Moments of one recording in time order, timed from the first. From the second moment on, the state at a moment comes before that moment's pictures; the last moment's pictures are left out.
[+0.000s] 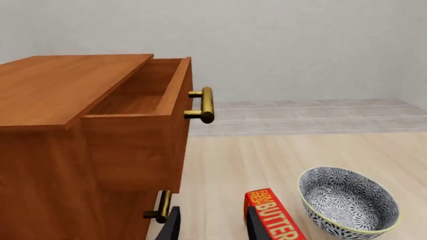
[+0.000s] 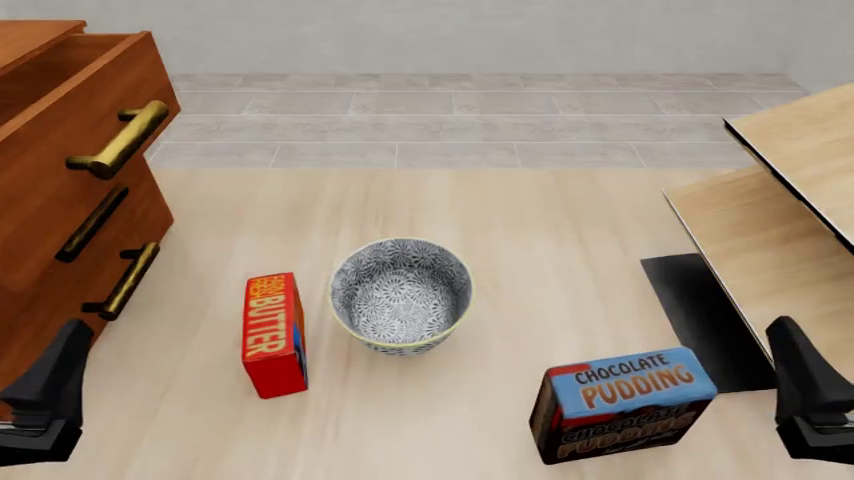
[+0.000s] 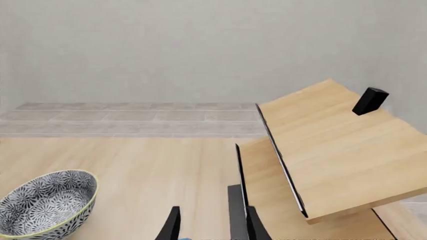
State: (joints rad) left arm -0.03 0.01 0.00 0.00 0.01; right arm 0.01 0.01 -0.01 0.00 0.00
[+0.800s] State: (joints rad) left arm -0.06 0.12 -0.08 -0.10 0.13; right arm 0.01 0.14 0.00 -0.10 0.04
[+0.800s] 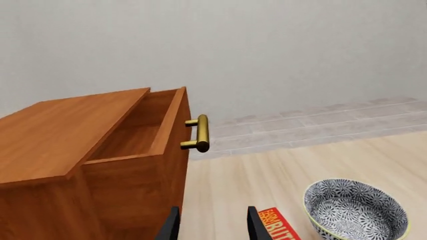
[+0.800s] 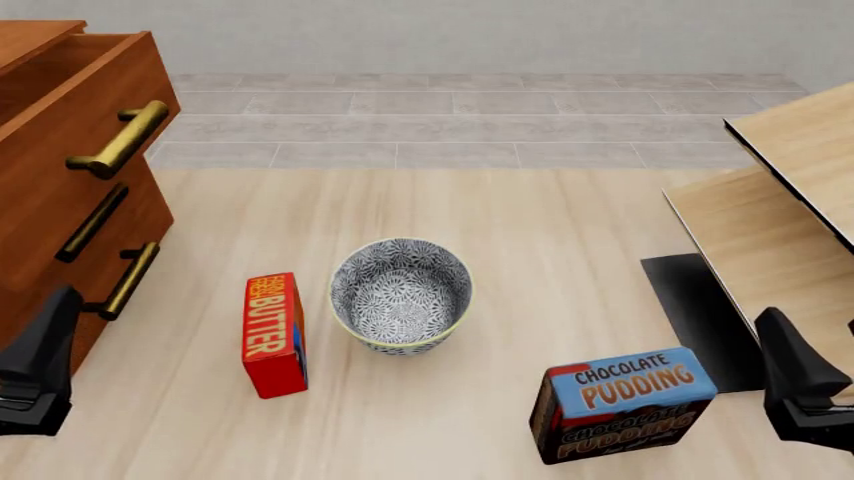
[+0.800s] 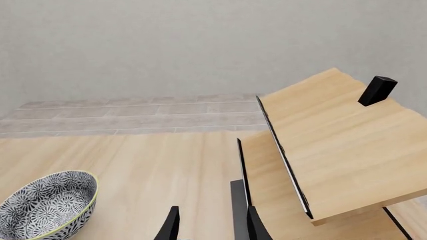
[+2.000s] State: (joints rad) left arm -0.20 0.76 -0.07 -0.90 0.84; right arm 0.00 0.15 0.00 -0.09 0.06
